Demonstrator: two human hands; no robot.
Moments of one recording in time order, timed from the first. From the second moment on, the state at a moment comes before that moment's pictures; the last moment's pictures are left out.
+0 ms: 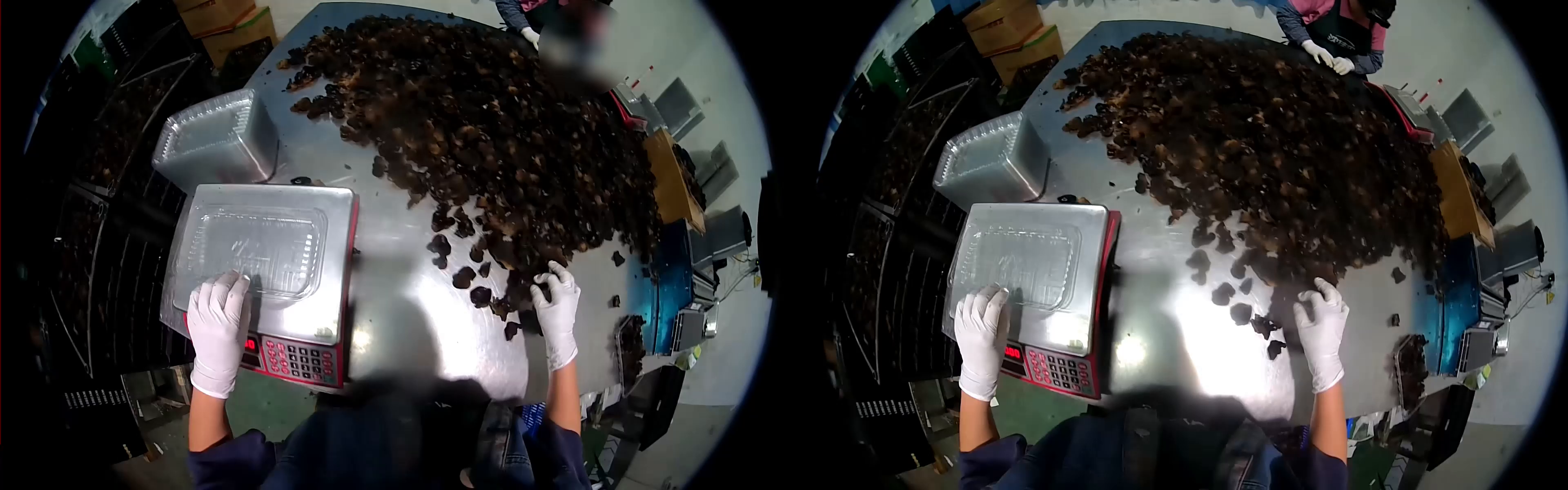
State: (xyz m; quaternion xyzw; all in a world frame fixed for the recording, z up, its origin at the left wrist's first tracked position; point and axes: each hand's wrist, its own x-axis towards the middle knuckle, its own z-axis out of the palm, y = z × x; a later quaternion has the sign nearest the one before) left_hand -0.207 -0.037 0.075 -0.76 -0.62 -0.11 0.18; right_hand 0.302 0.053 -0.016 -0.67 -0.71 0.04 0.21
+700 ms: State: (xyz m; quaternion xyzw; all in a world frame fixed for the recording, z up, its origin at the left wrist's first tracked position) left_hand 0.070 0.023 -0.066 -0.83 -0.49 -0.20 -0.19; right_hand 0.339 -0.062 -0.050 -0.78 -0.55 -0.02 0.30
